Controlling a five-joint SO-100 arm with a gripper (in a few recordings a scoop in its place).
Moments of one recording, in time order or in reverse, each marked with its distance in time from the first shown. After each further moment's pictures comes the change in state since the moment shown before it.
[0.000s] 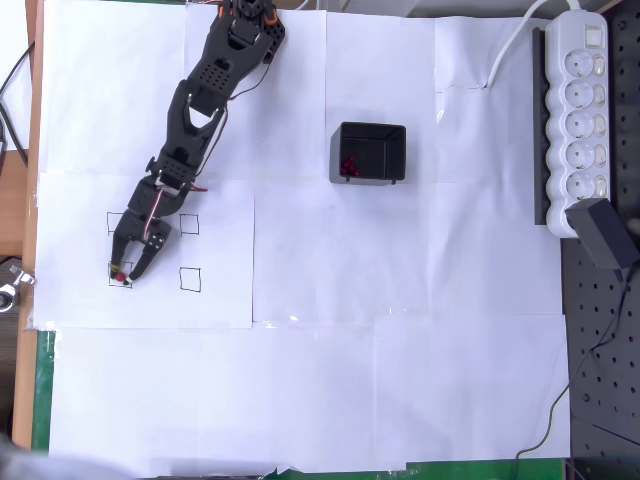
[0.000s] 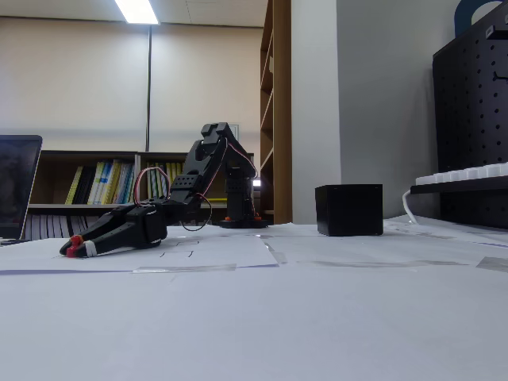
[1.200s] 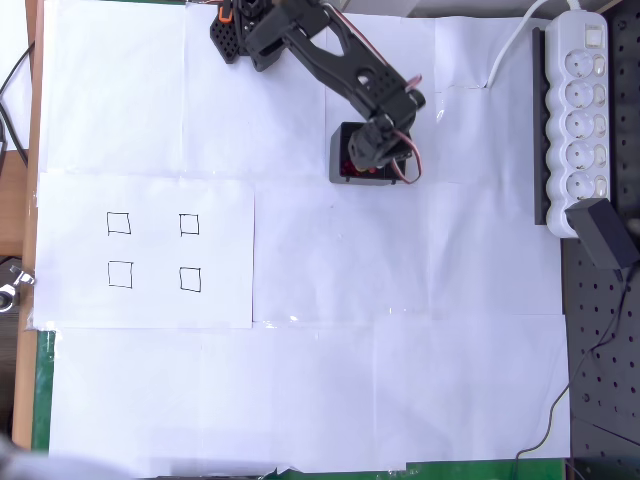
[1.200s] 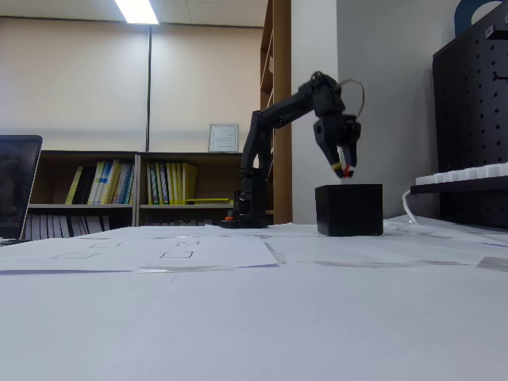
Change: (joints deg) arm -66.7 -42.8 11.7 121.6 -26.5
